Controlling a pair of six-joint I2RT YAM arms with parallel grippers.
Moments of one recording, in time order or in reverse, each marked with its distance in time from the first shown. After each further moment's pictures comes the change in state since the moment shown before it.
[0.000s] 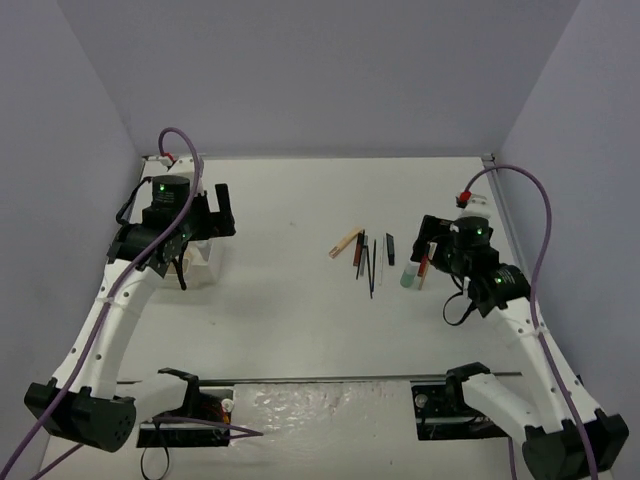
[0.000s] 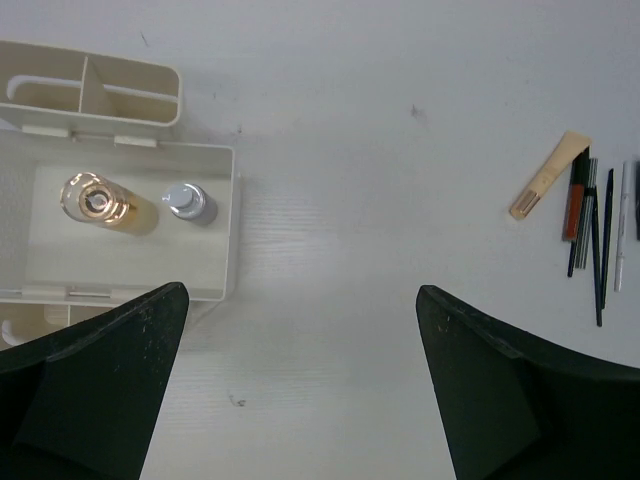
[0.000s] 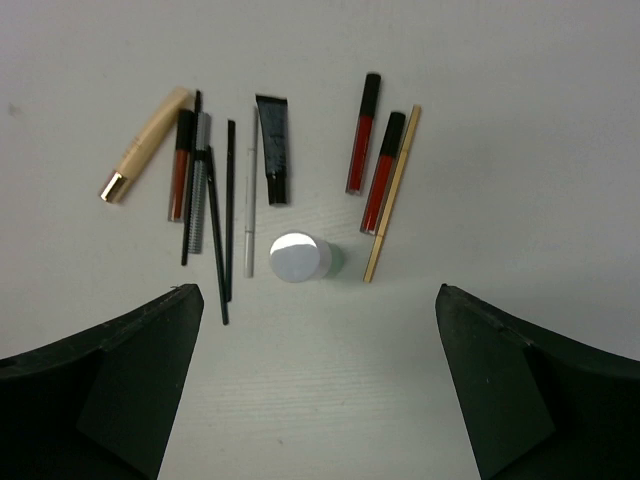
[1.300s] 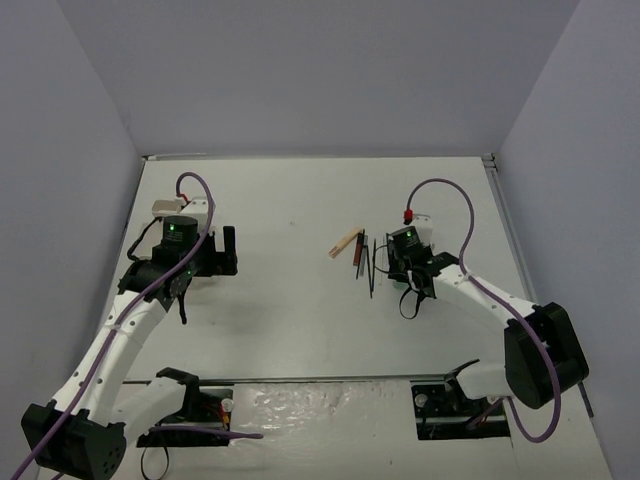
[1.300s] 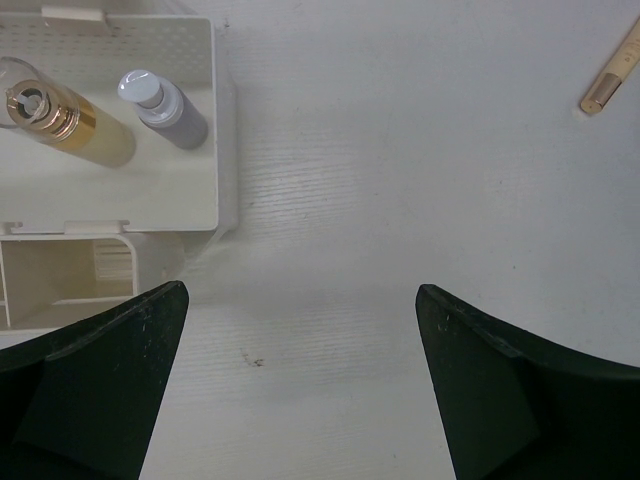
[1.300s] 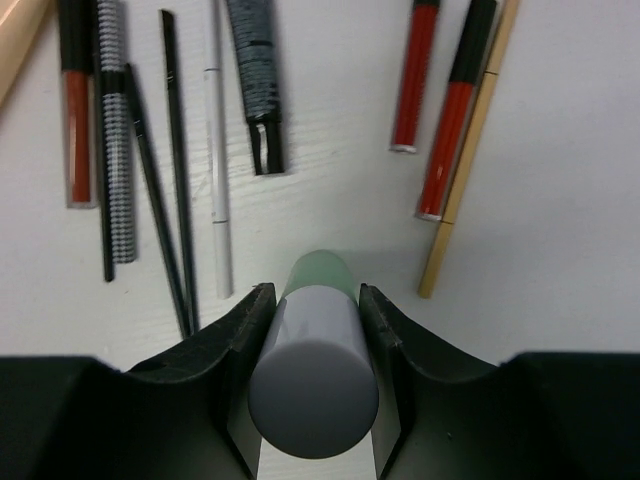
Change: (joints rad) left arm -0.036 -0.175 -0.362 0.099 0.031 0.067; right arm 0.186 0.447 -0.148 0.264 0.174 0.142
